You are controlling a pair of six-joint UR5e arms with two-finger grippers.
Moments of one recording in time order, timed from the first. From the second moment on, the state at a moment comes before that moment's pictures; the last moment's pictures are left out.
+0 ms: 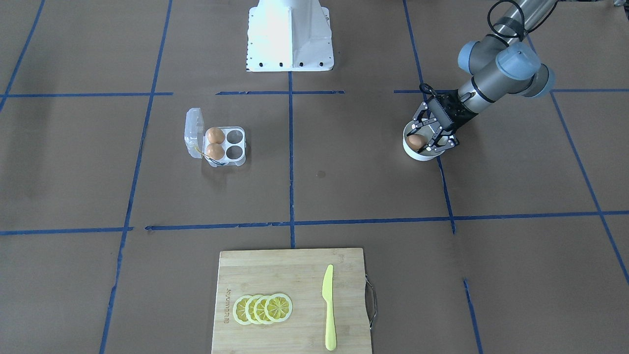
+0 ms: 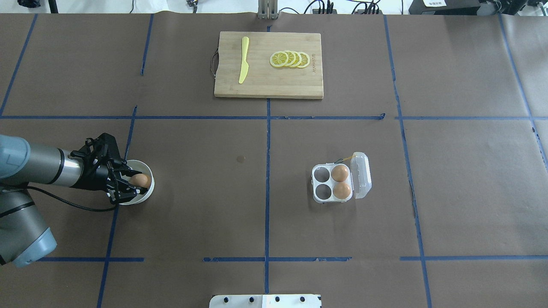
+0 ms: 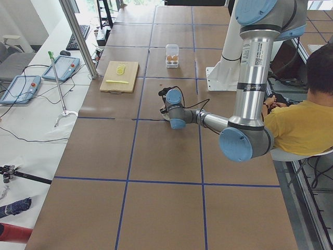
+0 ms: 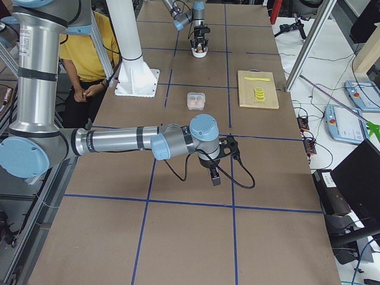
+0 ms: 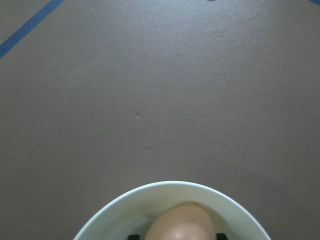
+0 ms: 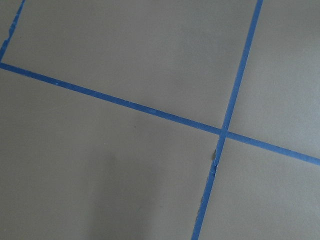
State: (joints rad) left arm -0.65 -1.65 -1.62 -2.67 -2.08 -0.25; right arm 1.50 -1.71 1.81 -1.36 2.35 -0.02
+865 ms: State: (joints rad) left arm -0.72 -1.72 -1.69 -2.83 -2.08 -0.51; right arm 1.50 -1.71 1.81 -1.36 2.35 -0.01
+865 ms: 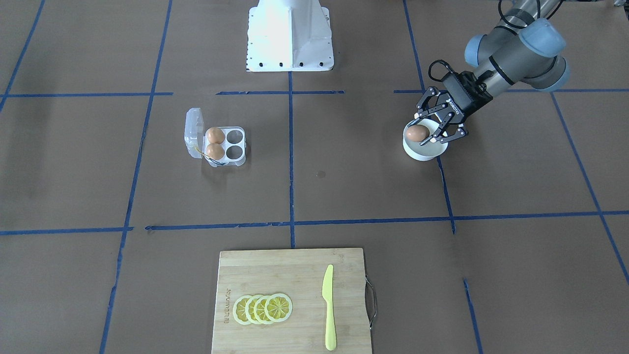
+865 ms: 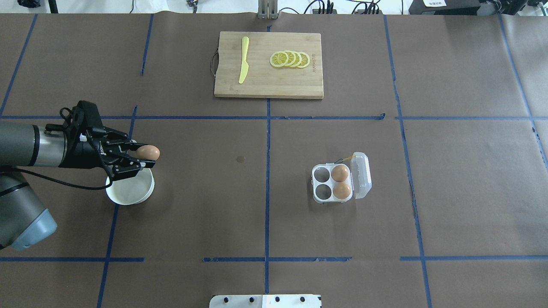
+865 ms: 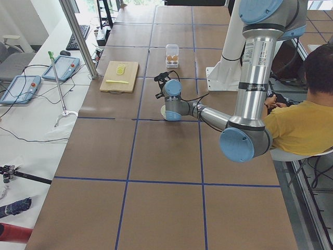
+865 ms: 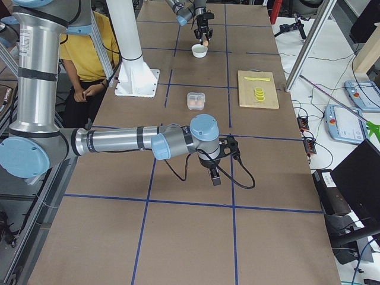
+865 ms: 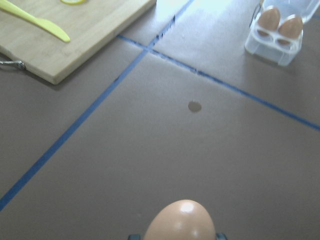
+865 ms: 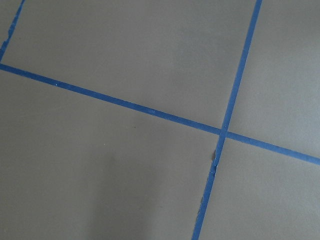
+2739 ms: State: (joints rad) left arm -0.26 -2.37 -1.22 -2.83 -1.41 -0.81; right arm 1.50 -1.70 1.81 -1.36 2.35 -0.01
